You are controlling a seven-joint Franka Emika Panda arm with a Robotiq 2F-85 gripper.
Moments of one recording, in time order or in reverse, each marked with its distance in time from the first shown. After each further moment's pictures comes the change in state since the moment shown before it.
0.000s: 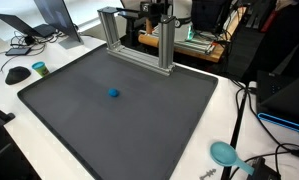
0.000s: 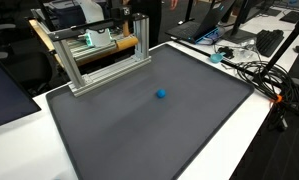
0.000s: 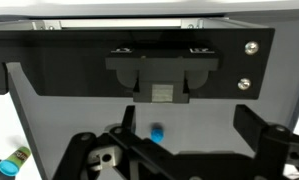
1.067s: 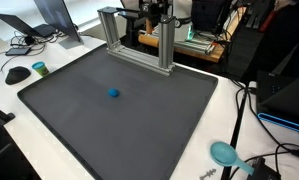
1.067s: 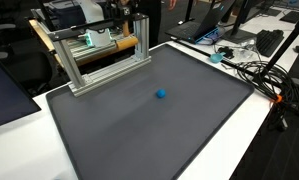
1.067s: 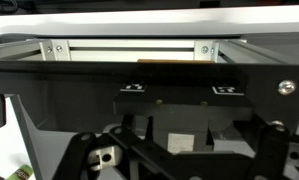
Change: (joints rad) arm -0.009 0.000 -0.003 -0.095 -0.043 0.038 0.007
